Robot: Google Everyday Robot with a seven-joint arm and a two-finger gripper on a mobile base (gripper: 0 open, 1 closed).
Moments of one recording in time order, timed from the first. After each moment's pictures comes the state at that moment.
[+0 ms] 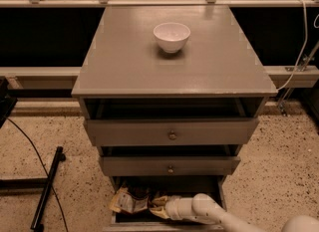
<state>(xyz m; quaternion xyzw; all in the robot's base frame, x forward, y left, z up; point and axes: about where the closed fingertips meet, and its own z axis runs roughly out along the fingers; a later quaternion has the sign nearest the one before) 0.495 0.015 0.193 -0.49 0.73 0.30 0.37</state>
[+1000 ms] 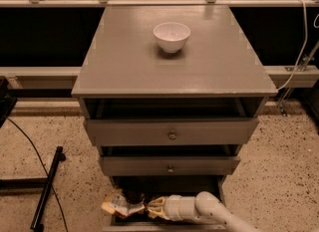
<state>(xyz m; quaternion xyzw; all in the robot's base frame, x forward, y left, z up) 0.476 0.030 0.248 -0.54 0.66 0.33 0.41</state>
